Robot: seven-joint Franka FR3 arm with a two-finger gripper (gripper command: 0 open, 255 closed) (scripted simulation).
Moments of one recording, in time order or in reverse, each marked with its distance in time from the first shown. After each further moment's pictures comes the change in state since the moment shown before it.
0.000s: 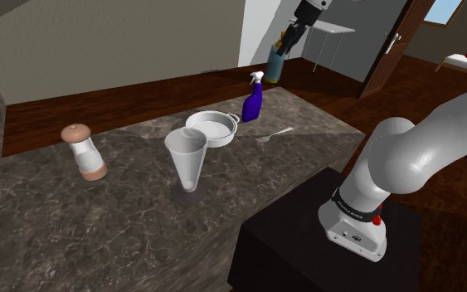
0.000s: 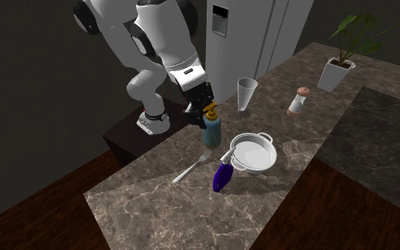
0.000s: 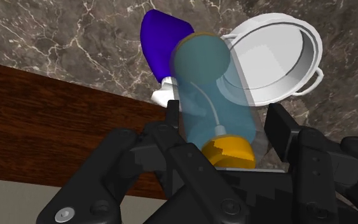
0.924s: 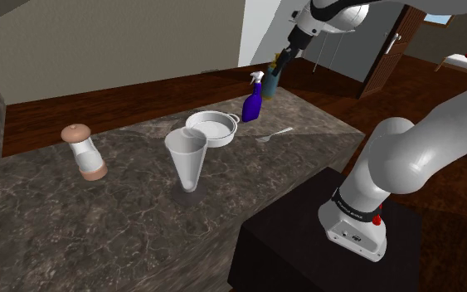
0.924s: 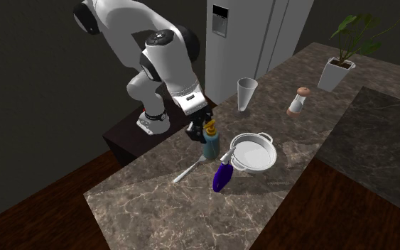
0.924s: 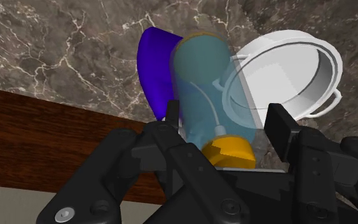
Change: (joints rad) arm -0.002 0.017 -0.033 -0.172 0.002 0.187 -0.037
